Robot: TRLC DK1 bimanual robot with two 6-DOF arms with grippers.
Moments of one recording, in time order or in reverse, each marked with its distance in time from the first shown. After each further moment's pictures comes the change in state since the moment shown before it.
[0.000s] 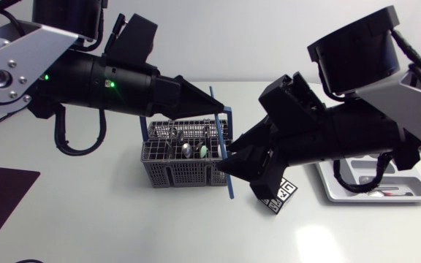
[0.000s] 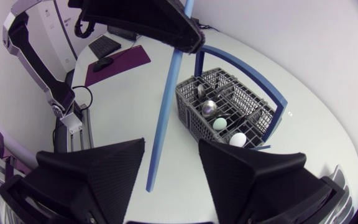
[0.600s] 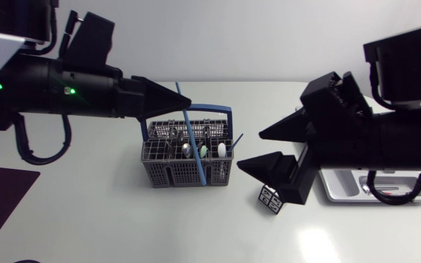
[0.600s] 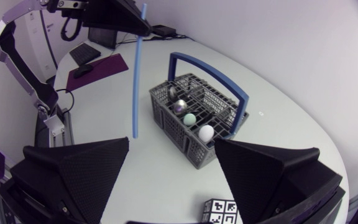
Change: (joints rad) left arm 0.083 -0.137 -0.082 -0.034 -0.089 0.104; right arm -0.041 -0.168 -0.081 0.004 0.101 -0.008
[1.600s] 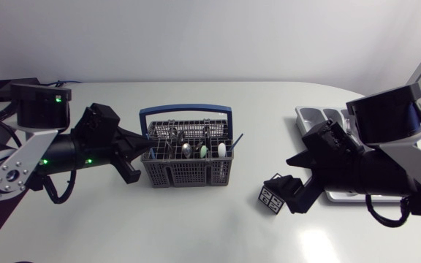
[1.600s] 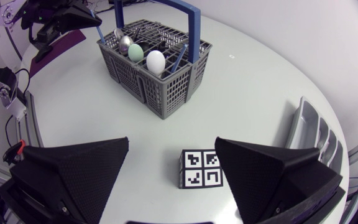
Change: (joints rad) left arm 0.179 0.006 -0.417 0.352 -0.242 0.454; right arm -0.185 0.008 -0.220 0.044 0.102 -0.031
